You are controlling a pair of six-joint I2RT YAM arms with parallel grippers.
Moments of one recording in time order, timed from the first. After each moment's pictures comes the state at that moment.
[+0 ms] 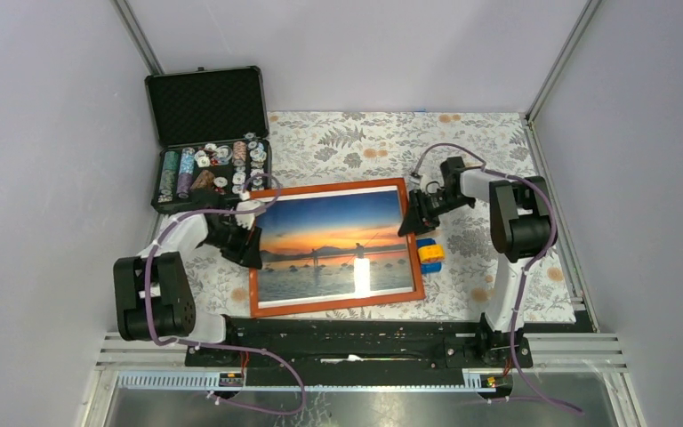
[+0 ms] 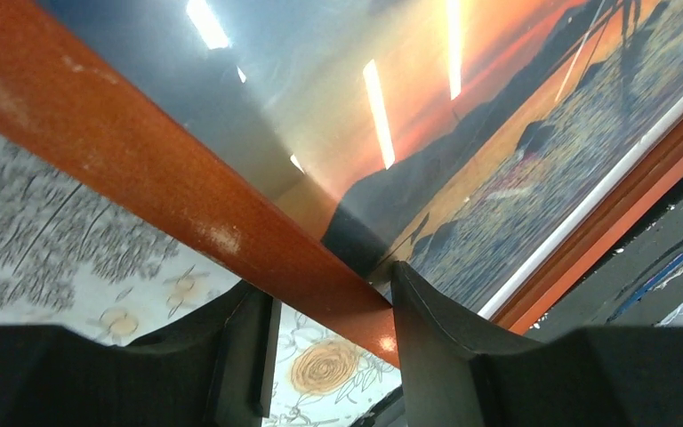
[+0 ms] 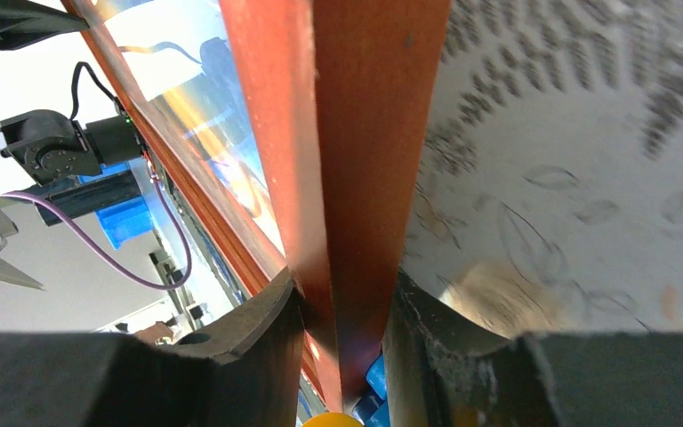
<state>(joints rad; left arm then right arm) 0.15 1.40 0.78 -0.81 0.57 0.59 0.15 2.03 1.23 -0.67 -0.92 -0.05</state>
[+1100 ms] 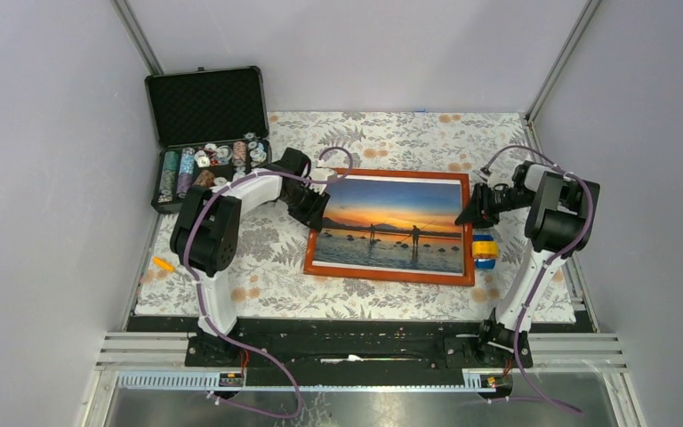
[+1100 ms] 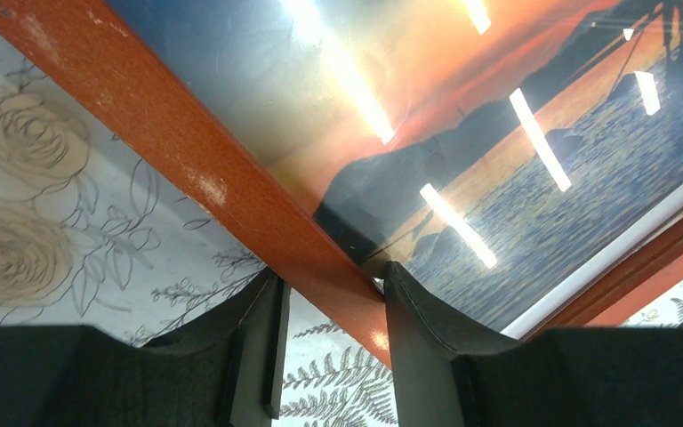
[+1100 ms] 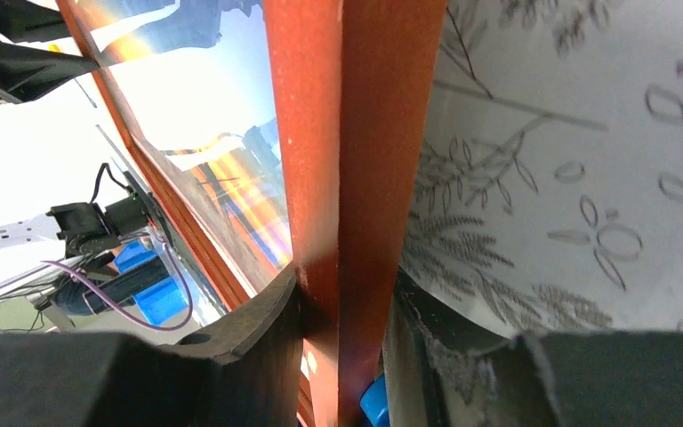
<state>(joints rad) -0.37 1.93 1.29 -0.60 0.45 0.23 -0.33 2.12 1.36 -0.96 -0.85 -0.31</state>
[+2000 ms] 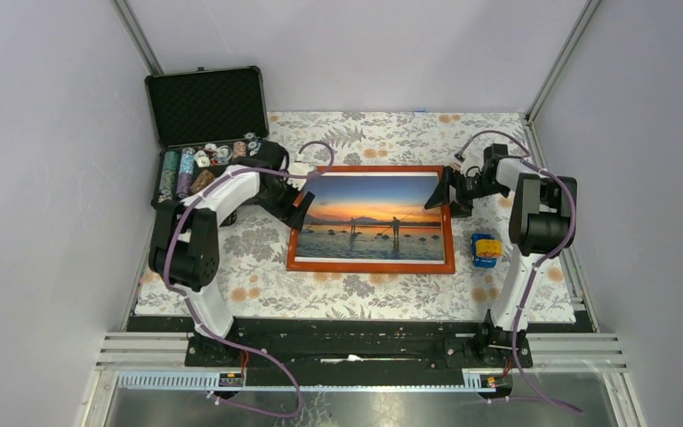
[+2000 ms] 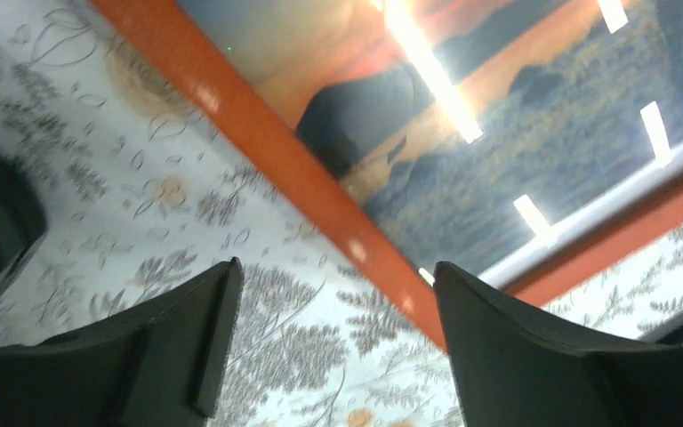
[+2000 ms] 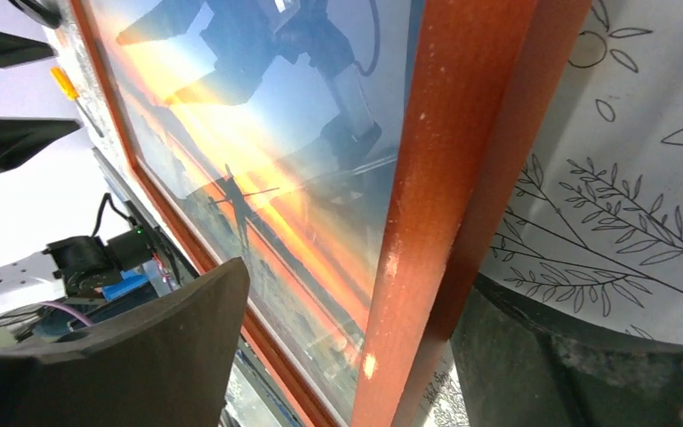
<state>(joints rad) -0.28 1.80 1.28 -0.74 0.31 0.33 -0.12 2.08 1.36 -0.72 -0.84 -0.01</state>
